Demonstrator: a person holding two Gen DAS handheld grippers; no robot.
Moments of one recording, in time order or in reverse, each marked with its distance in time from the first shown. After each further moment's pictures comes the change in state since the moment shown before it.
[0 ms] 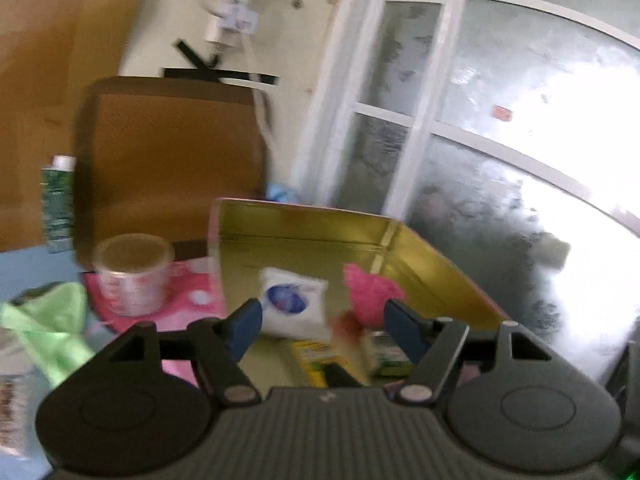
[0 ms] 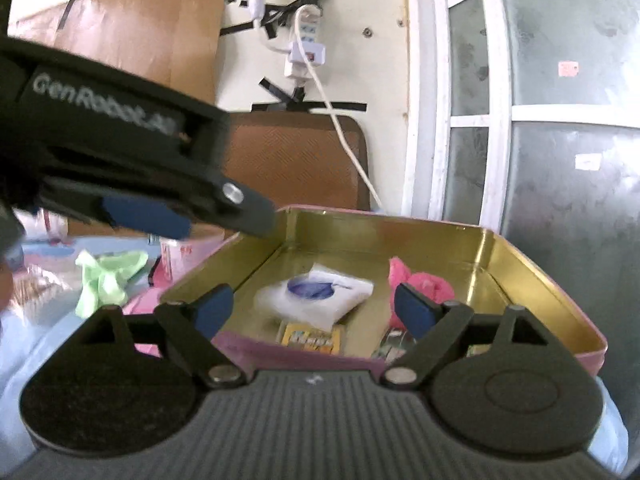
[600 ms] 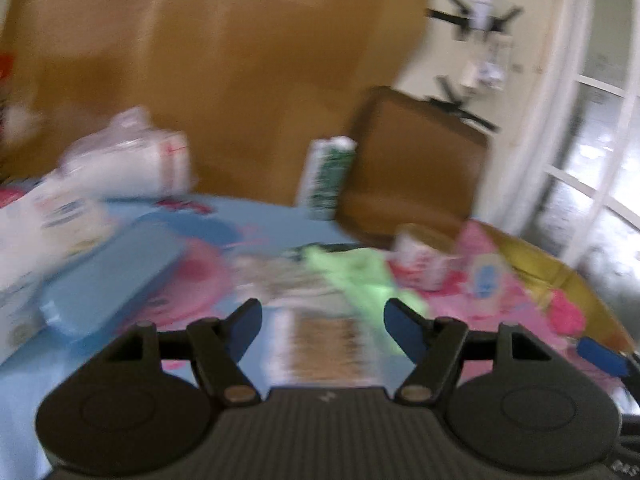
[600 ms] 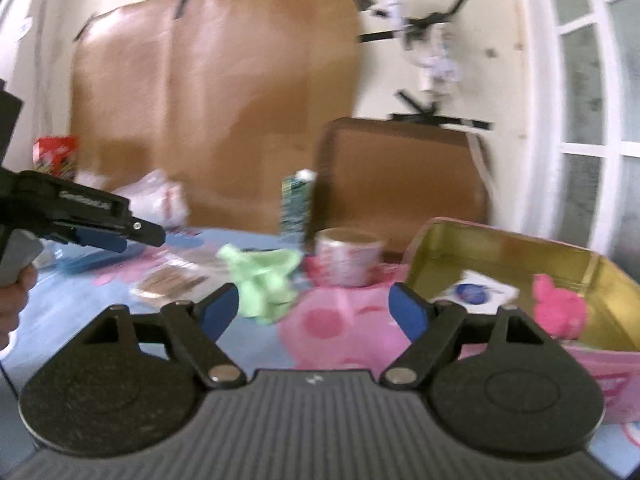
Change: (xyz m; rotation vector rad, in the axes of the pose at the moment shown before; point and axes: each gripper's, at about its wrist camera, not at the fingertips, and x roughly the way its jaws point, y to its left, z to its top) left arm -0.126 0.188 -0.062 -0.279 -0.080 0.366; right arm -0.030 0.095 -0.002 -0.083 -0.006 0.277
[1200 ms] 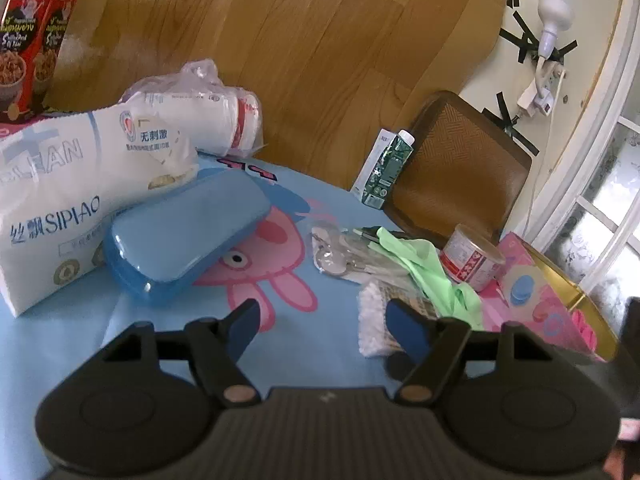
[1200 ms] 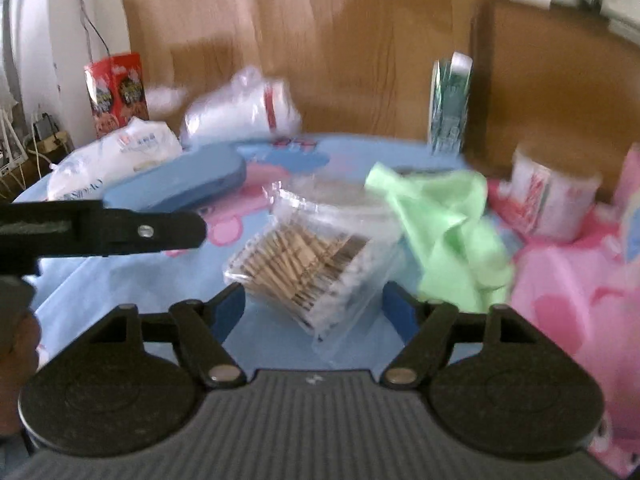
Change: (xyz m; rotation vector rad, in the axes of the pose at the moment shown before) left arm 0.001 0.057 -0.017 -0.146 0.022 -0.003; right arm 0.129 0.086 0.011 0.036 0.333 0.301
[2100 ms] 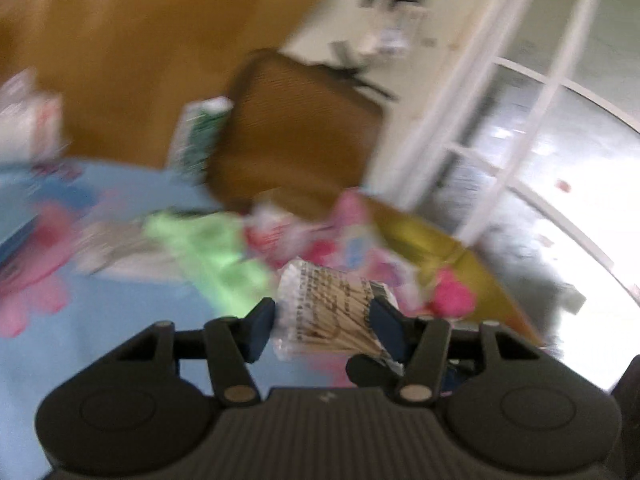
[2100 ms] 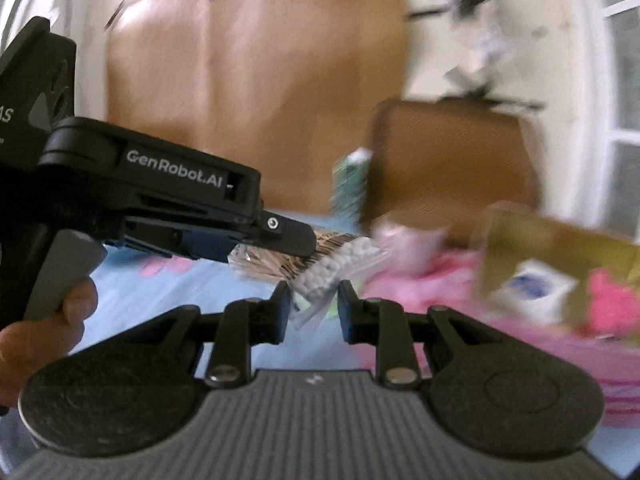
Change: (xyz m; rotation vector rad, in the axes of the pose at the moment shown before) left arm 0.013 -0.150 -0.001 0.177 0.099 -0.331; right arm -0.134 -0.025 -0.046 -0.021 -0.311 -0.217
